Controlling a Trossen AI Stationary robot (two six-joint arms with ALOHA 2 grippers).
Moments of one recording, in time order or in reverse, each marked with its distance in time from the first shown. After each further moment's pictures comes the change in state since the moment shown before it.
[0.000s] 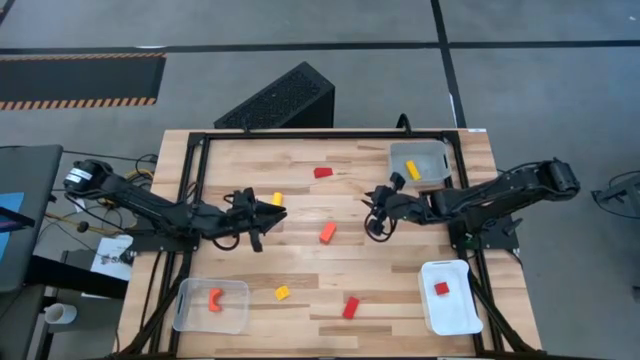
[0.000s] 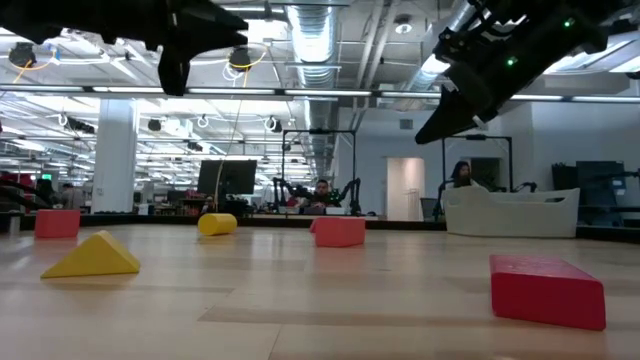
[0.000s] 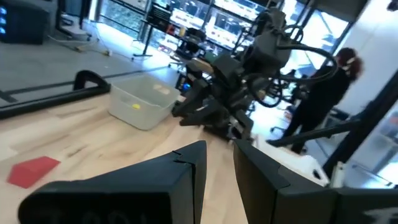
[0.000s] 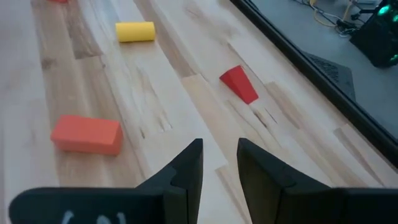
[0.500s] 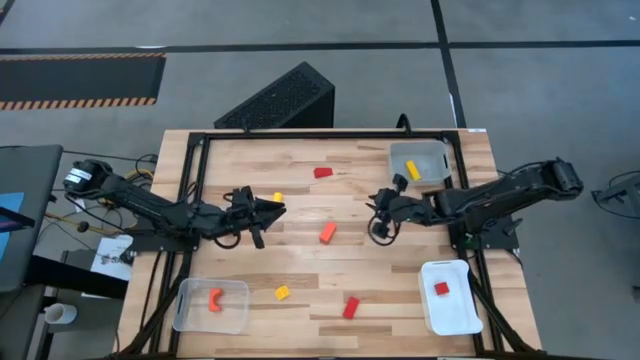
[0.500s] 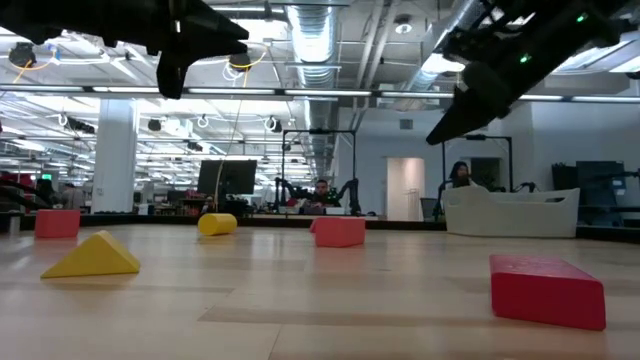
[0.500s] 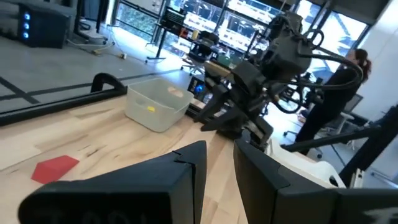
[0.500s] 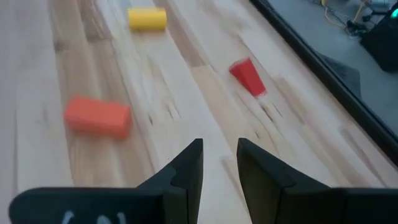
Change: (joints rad) left arm 0.004 -0.001 0.000 -0.022 -0.055 -0.006; right arm 0.021 -0.044 -0.002 -0.090 -0.012 -0.017
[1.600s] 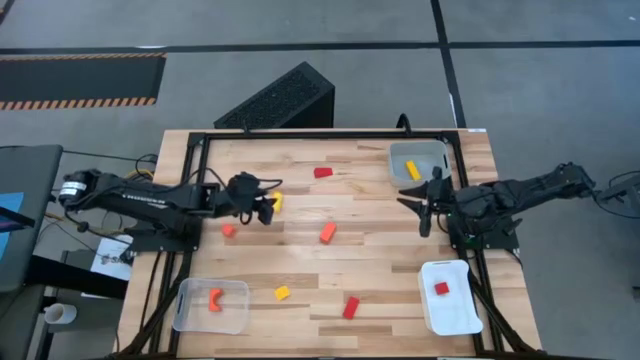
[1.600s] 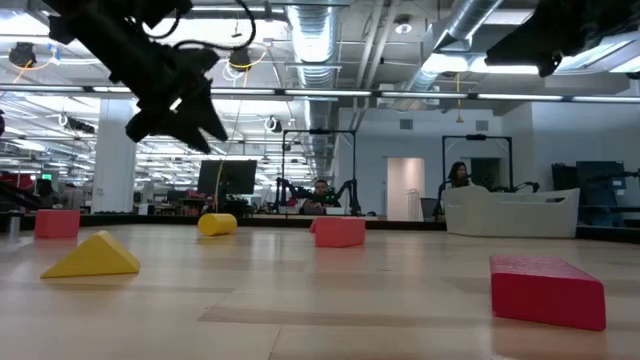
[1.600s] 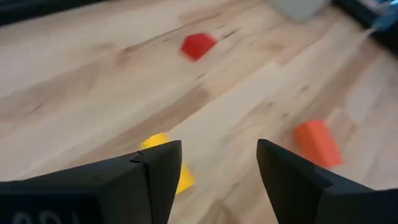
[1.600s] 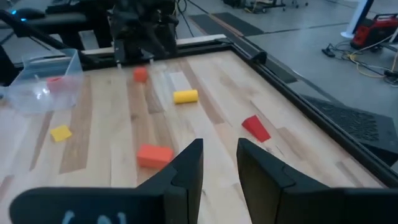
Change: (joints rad) left arm 0.309 0.003 0.184 -0.912 0.178 -0.323; right arm 0.159 -0.634 -0.080 -0.196 0.039 0.010
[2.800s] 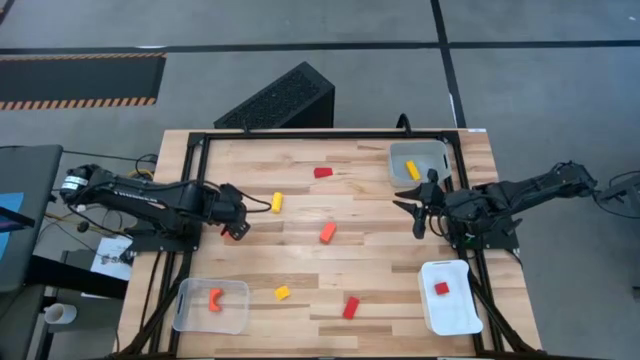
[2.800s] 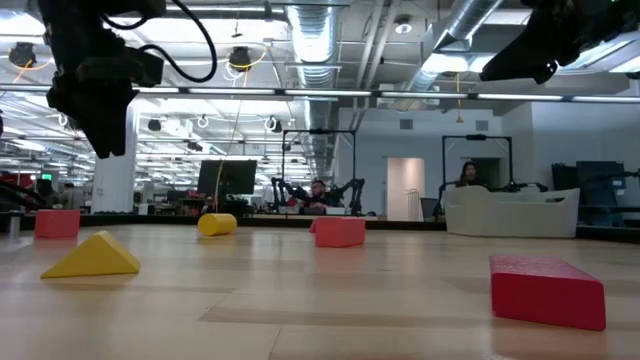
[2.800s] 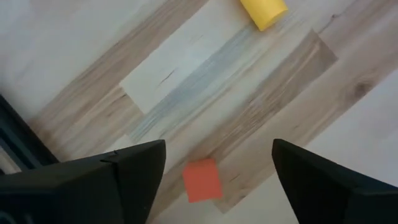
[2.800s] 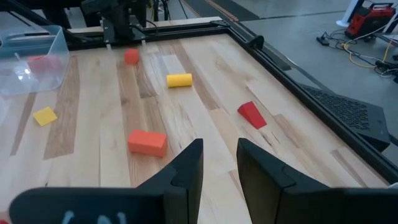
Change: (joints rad) left arm -0.133 -0.003 0.192 -0.824 0.127 -0.182; right arm -0.005 0.078 0.001 -0.010 0.002 0.017
